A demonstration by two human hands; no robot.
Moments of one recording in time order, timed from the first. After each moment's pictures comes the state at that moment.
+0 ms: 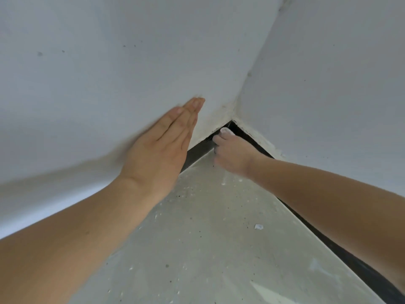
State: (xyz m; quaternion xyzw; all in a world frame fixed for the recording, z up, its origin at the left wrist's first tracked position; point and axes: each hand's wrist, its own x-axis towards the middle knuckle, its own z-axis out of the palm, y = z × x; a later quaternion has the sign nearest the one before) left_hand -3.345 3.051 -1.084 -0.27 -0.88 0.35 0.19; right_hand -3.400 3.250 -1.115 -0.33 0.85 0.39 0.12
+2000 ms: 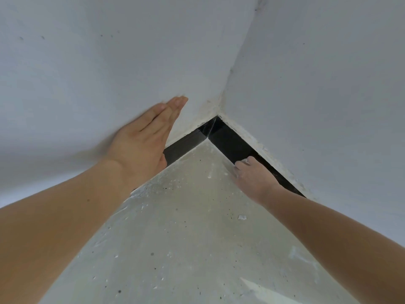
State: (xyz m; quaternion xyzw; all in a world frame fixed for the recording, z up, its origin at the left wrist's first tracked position) left_hand -3.349 3.056 -1.083 -0.24 -0.88 0.38 0.17; right_hand -3.329 3.318 -1.125 -0.29 0.85 0.39 0.18
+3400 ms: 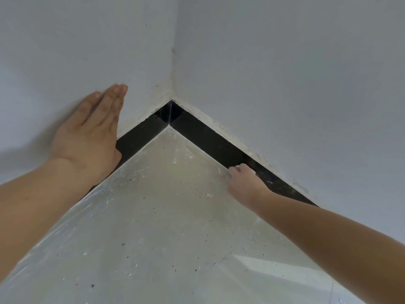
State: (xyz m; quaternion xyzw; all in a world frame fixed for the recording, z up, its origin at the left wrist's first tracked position) left_hand -3.339 3.073 -1.071 -0.18 -0.93 0.31 0.04; right_hand -3.253 3.360 -1.126 -0.19 0.85 0.39 0.29
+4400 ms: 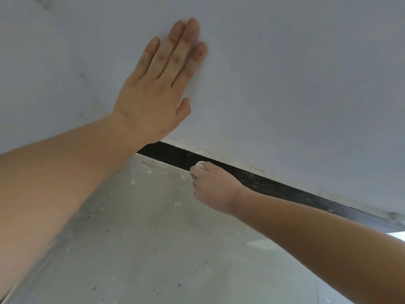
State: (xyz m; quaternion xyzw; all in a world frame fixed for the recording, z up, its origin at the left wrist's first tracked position) left_hand -3.369 3.271 -1.006 -0.49 -0.81 -0.01 0.32; right_hand -3.223 3.379 -1.090 -0.21 0.93 0.26 0.14
